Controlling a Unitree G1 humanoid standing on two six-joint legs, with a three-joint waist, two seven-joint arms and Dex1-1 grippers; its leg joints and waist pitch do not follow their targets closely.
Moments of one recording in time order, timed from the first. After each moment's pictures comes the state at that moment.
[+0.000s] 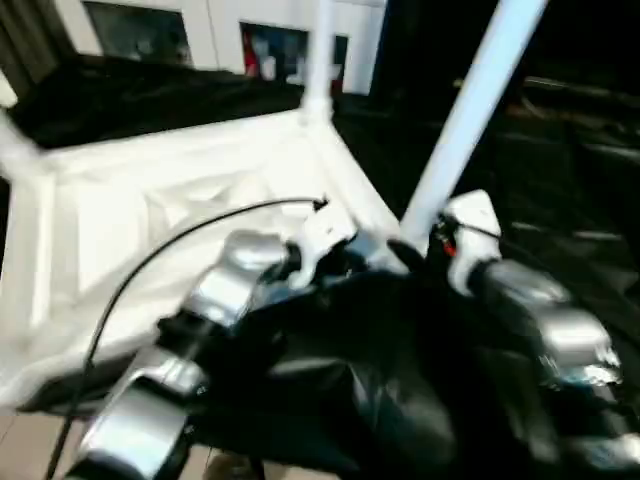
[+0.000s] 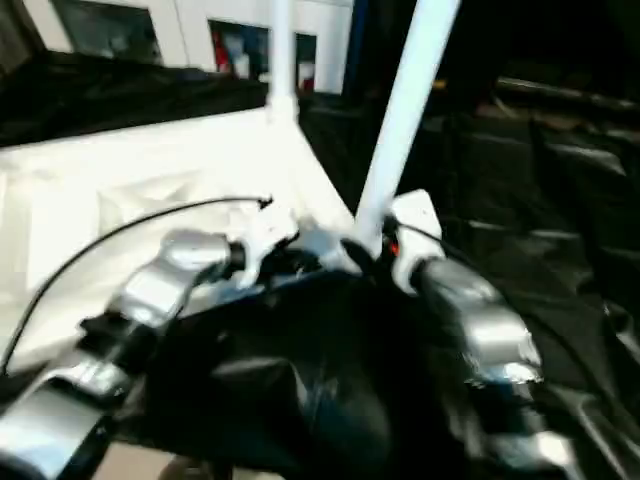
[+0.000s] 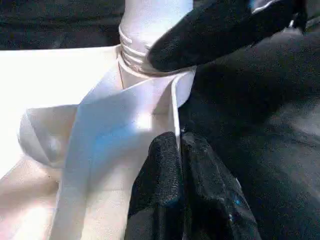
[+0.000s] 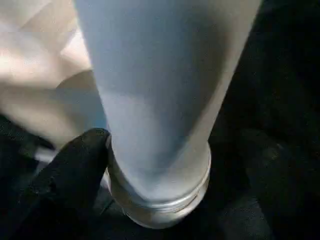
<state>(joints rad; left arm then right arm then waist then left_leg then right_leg) -0.70 0.23 -0.31 0.51 0.03 0.23 -1.00 -0.36 -0.42 0.04 0.07 0.20 0.53 0.59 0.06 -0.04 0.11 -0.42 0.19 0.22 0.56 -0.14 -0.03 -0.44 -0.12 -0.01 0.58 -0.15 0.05</state>
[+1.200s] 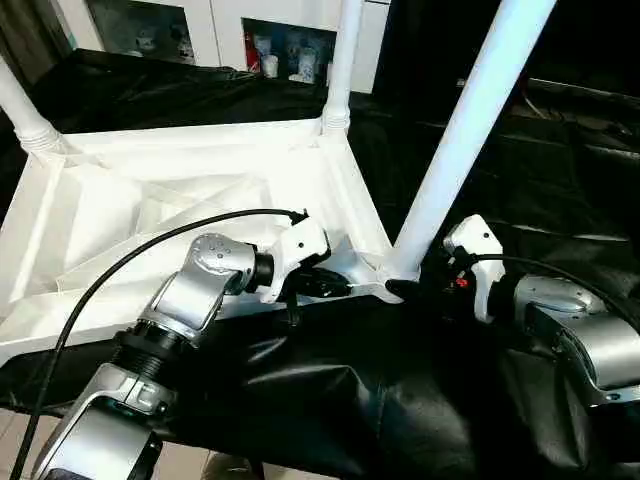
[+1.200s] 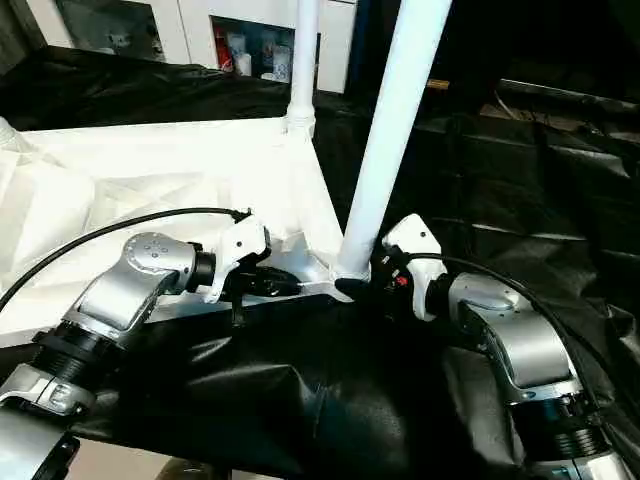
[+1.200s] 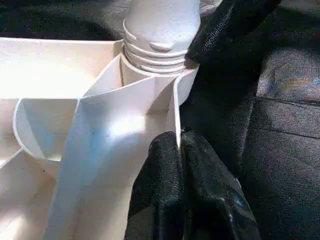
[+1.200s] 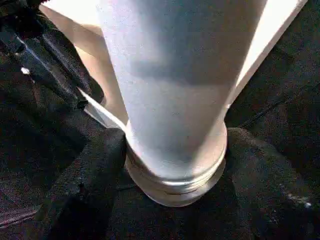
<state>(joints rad) -0.63 0.32 -0.31 0.38 -0.03 0.28 -1.15 -0.32 -0.51 0.10 -0.01 0.27 0.56 0.82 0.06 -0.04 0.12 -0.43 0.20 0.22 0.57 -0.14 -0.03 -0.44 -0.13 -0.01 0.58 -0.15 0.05</state>
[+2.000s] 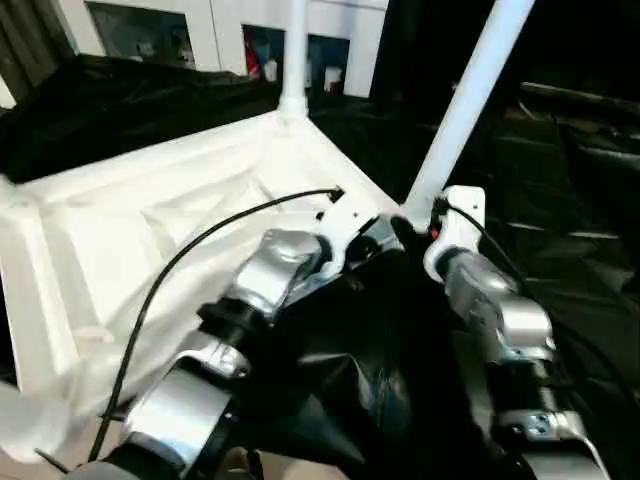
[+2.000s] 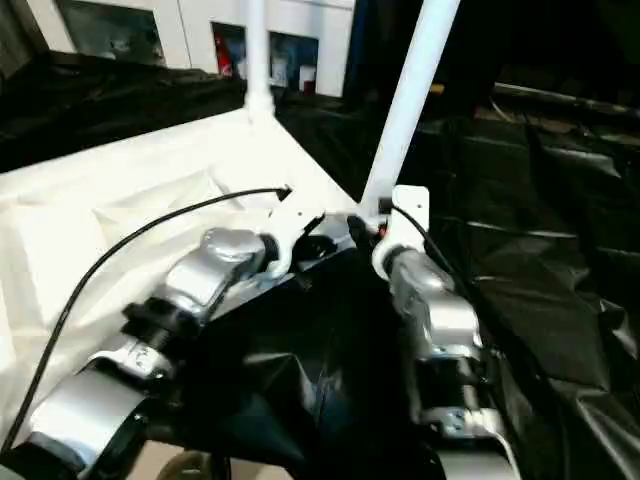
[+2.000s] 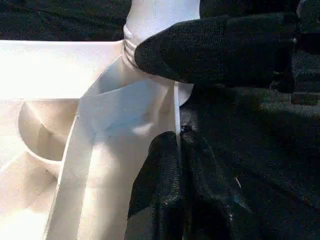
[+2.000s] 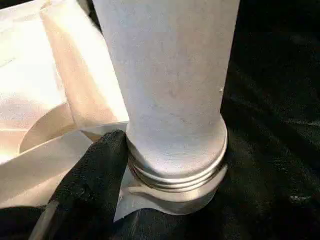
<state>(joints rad) -0.83 0.02 -0.26 0.72 0.05 0.34 -0.62 -0.51 -0.05 -0.11 0.32 0.18 0.47 0.10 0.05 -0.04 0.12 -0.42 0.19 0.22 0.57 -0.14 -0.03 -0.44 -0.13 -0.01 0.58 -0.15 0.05</state>
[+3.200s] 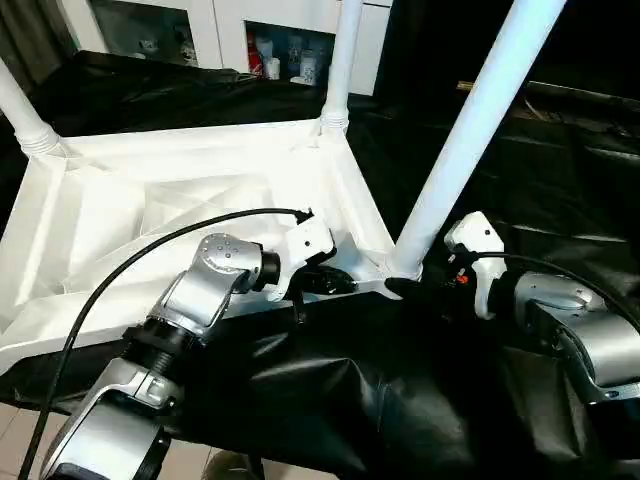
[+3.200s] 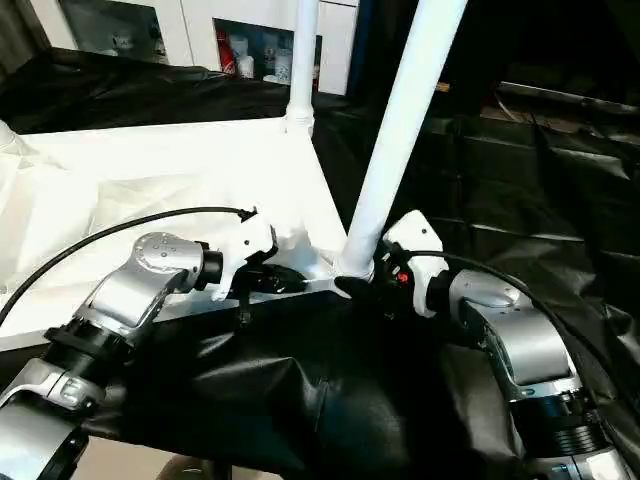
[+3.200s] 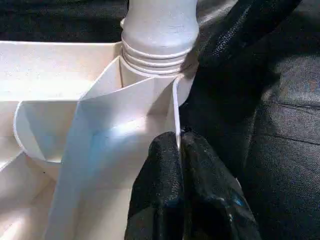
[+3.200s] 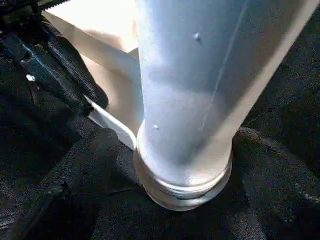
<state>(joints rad) -0.65 0.29 -0.32 0.43 -0.02 0.26 -1.11 -0.33 -0.51 0.11 0.00 0.25 0.54 0.81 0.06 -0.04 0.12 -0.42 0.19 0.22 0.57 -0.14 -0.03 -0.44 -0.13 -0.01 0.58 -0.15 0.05</state>
